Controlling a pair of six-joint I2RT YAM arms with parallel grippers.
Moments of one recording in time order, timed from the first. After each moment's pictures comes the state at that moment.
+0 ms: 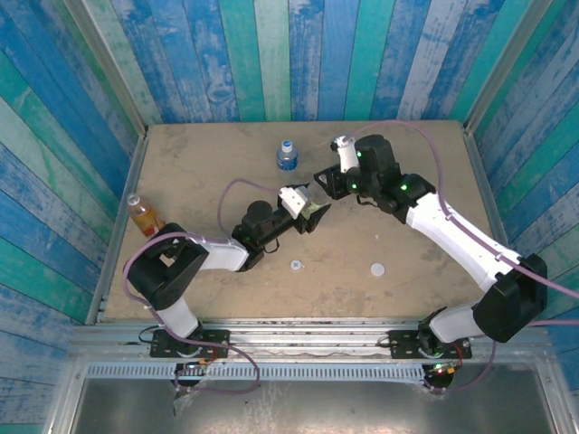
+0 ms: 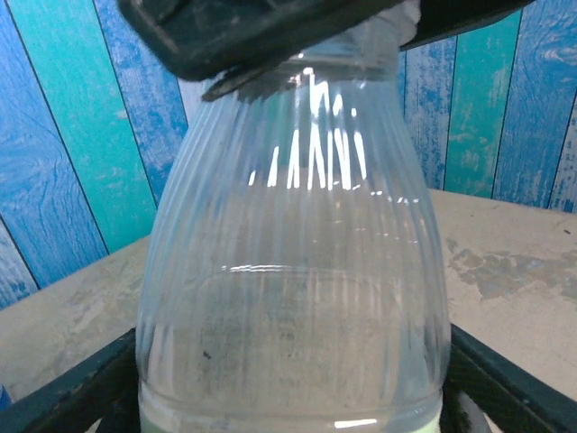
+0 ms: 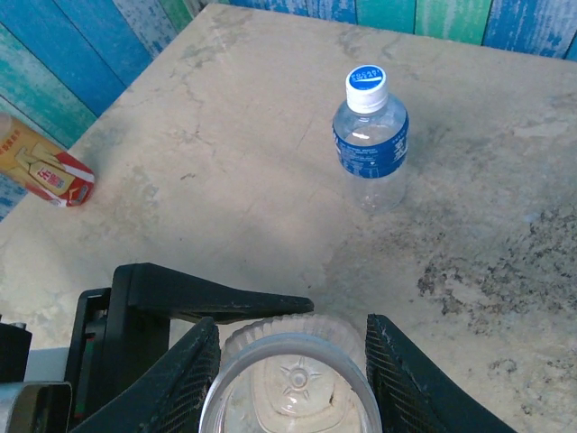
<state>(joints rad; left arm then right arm) -0.72 1.67 0.62 1.08 0.18 0.10 0.59 1.42 1.26 -0.42 -0.17 0.22</state>
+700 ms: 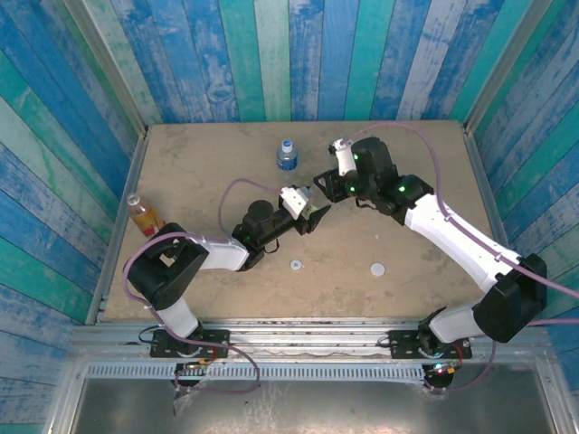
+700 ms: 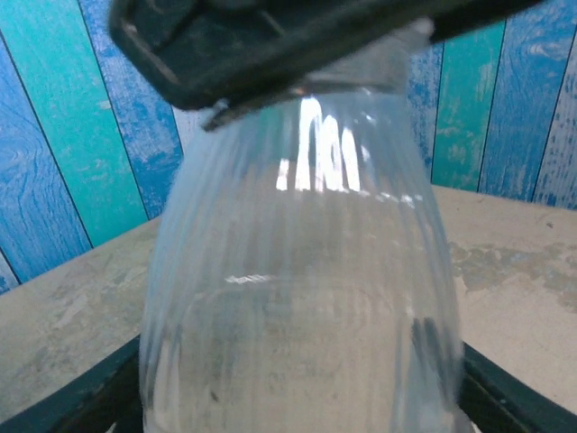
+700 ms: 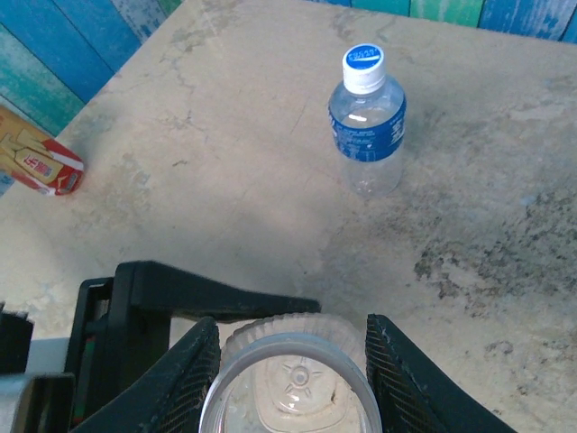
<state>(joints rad) -0.72 1.68 0.63 1.05 0.21 0.09 0.62 1.42 1.26 -0.45 -0.13 0.22</state>
